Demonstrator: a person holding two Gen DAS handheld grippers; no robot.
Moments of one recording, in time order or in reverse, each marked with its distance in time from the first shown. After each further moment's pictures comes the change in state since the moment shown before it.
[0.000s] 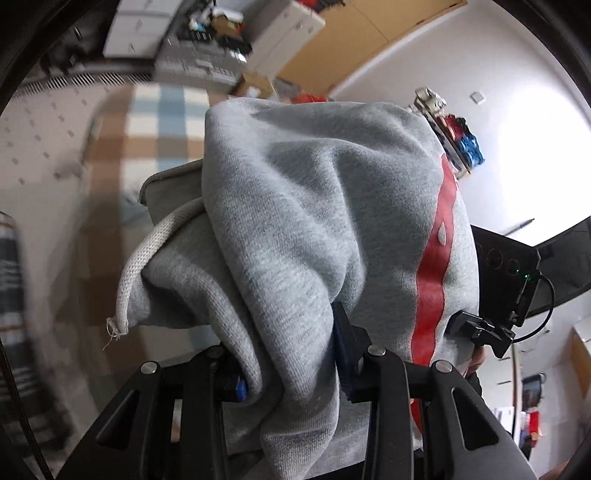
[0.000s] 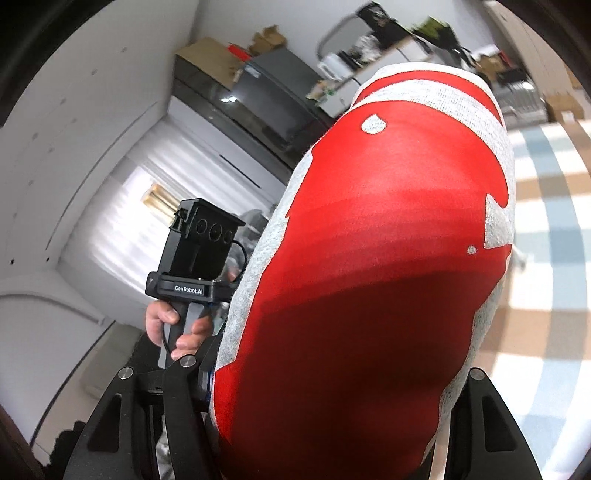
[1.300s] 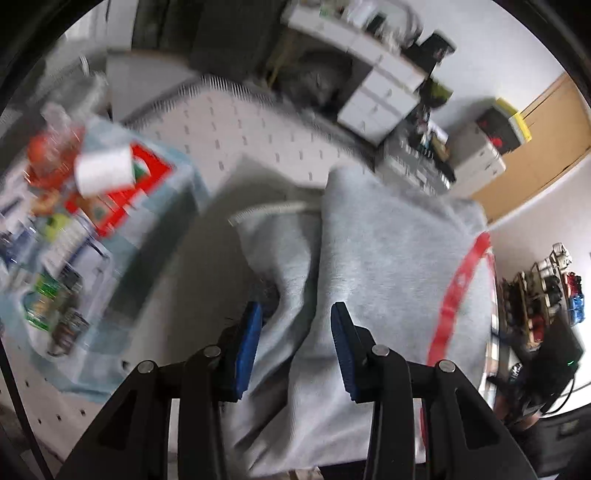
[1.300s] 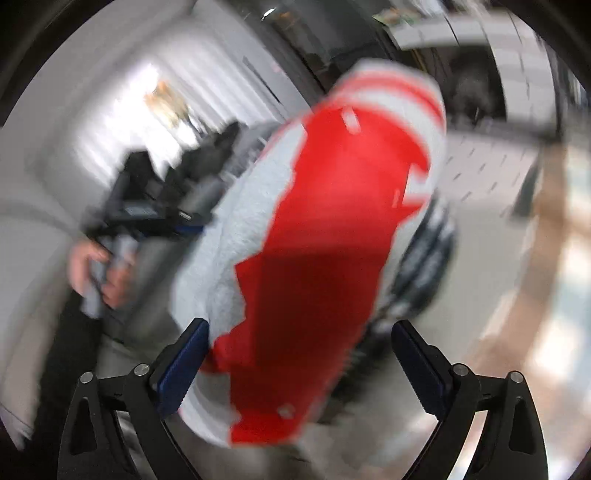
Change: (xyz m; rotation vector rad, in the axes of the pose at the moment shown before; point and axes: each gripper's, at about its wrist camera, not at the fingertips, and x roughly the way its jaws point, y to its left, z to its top) left arm -0.207 0.275 -0.124 -0.438 -0.389 0.470; right arm 0.341 0.110 -0.013 -0.418 0.322 -0.249
